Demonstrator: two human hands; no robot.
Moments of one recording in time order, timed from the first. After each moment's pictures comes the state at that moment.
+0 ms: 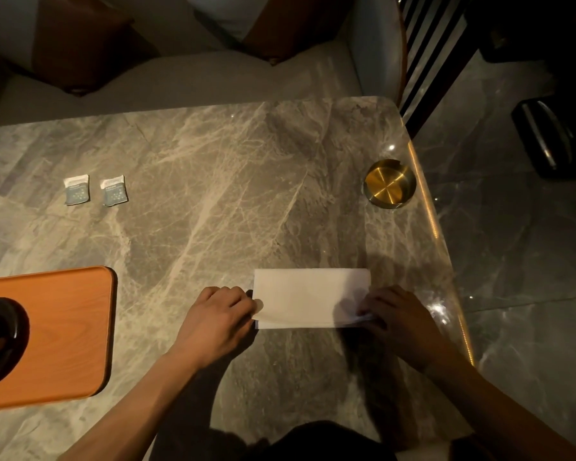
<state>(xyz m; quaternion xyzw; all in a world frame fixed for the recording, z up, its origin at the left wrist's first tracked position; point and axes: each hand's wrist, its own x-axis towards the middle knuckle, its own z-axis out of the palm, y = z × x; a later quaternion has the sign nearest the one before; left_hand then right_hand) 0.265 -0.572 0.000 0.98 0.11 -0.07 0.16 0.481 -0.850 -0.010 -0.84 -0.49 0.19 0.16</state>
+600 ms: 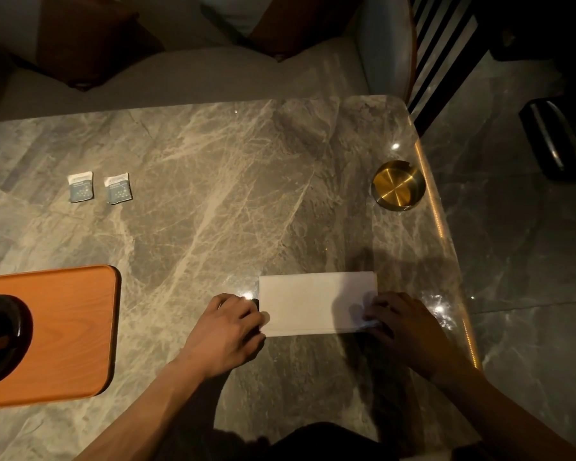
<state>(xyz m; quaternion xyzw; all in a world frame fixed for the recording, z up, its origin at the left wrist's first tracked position) 0.257 -0.577 -0.020 0.98 0.06 -0.09 0.16 0.482 -0.855 -0.024 -0.84 -0.51 0.17 0.12</state>
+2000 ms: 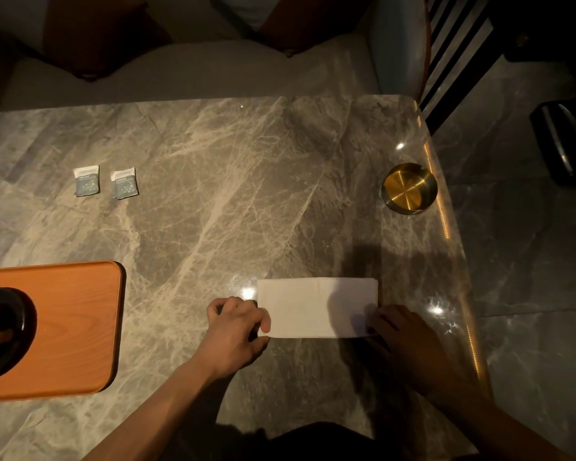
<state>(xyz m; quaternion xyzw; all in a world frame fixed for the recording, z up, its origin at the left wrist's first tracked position) 0.259 -0.588 -0.028 0.93 0.22 -0.12 0.27 0.462 -0.849 -0.023 -0.84 -0.53 0.12 0.10</state>
